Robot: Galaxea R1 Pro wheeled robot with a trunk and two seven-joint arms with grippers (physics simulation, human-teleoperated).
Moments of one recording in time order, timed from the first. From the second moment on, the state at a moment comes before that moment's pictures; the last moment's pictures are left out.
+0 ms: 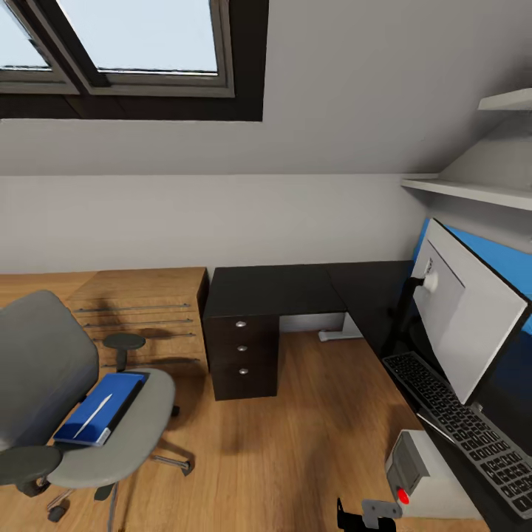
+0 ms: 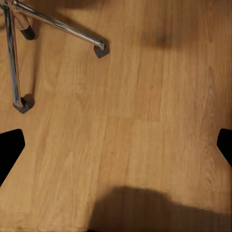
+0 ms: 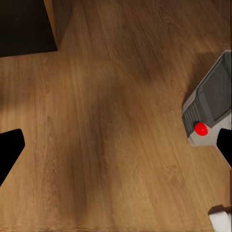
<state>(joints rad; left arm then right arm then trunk) -0.33 -0.01 -0.01 -0.02 0.19 -0.44 0.06 -0.43 0.05 -0.21 0.02 0.21 -0.60 -0.18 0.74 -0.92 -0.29</state>
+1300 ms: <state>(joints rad) -0.33 -0.01 -0.01 -0.02 0.19 -0.44 0.05 -0.42 0.06 -0.21 0.02 0.20 -0.60 -0.17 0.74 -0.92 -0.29</state>
